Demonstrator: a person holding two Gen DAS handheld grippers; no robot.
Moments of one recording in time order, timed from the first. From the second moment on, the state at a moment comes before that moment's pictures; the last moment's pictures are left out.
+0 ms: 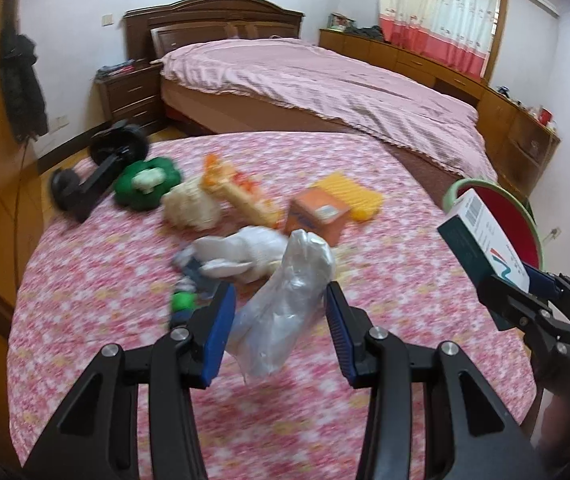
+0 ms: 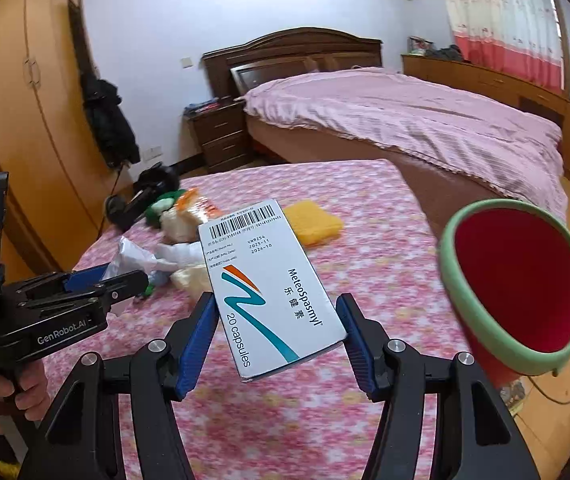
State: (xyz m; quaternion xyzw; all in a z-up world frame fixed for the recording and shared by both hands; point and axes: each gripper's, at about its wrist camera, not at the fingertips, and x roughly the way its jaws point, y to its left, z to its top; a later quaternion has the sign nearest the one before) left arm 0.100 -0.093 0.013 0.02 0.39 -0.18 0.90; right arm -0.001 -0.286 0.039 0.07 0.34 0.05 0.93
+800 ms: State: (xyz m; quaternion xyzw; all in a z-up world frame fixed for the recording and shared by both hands) left arm 0.113 -0.273 0.018 0.08 0.37 -0.32 0.87; right arm -0.025 -0.437 0.029 0.14 0.34 -0.10 0.92
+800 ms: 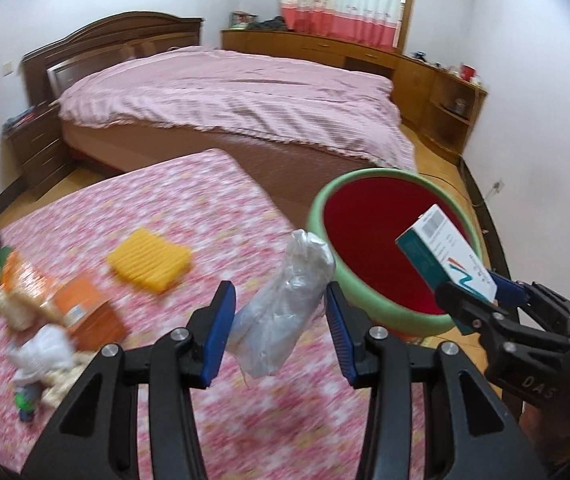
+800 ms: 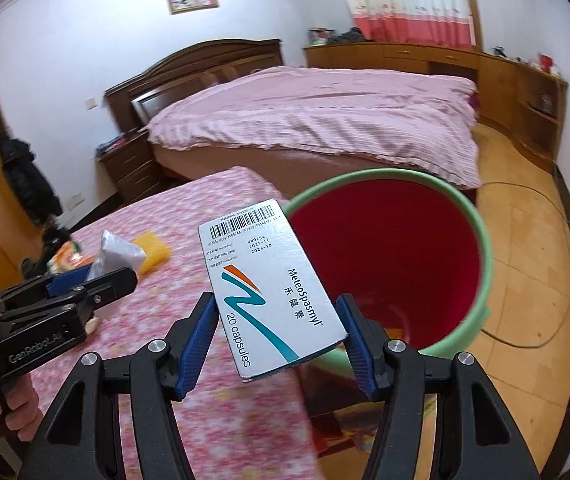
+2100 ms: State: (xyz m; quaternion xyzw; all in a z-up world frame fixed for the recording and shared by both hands) left arm 0.128 -0.328 0.008 0.08 0.40 -0.38 0.83; right arm -0.046 -0.506 0.023 0.20 0.32 -0.19 0.91
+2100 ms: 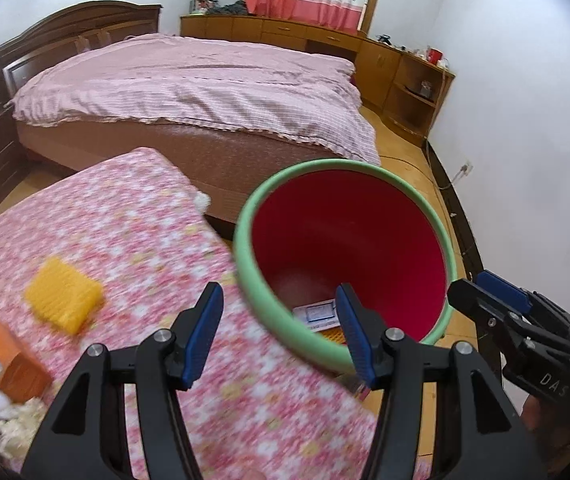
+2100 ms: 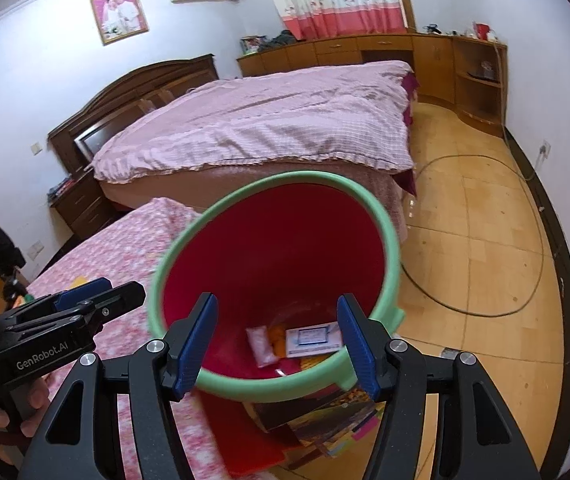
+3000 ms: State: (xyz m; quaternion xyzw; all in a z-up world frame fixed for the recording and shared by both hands) left arm 0.163 -0.130 0.019 0.04 0.42 -0.20 0.88; right arm 0.009 -0.369 0.029 0.15 0.35 -0.04 0.92
